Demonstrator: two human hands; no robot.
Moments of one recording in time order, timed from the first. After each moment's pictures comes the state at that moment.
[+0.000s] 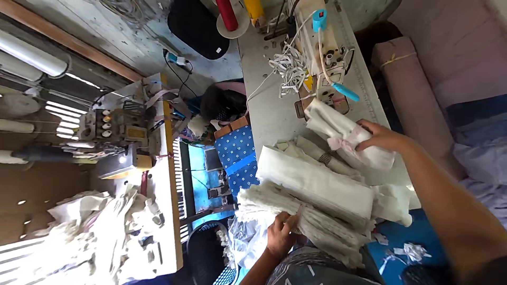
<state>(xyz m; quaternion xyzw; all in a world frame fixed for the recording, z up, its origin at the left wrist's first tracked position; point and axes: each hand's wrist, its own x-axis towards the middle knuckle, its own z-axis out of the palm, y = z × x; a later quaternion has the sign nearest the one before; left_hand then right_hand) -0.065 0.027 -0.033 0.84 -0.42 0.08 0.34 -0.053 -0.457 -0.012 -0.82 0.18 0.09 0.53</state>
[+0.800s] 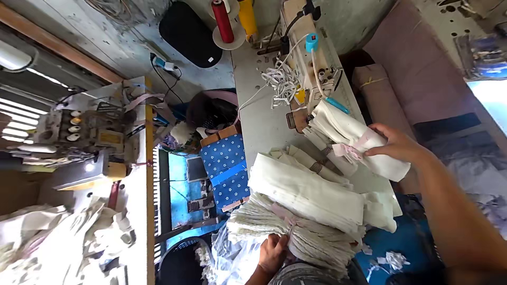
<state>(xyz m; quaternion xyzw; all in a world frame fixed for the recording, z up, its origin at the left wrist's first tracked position) -0.085 0.049 -0.080 0.85 -0.41 0.11 0.31 -0.079 -0.456 0.080 -0.85 0.25 0.04 0.46</state>
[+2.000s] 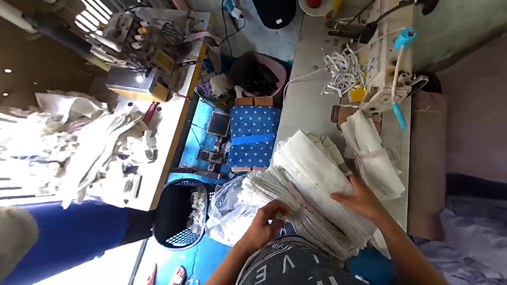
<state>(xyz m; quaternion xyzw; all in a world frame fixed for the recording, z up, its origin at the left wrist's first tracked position) -0.053 0.062 0.033 0.71 -0.21 -0.30 0.60 -0.077 -0.281 0.047 -0.89 0.20 0.24 0.34</state>
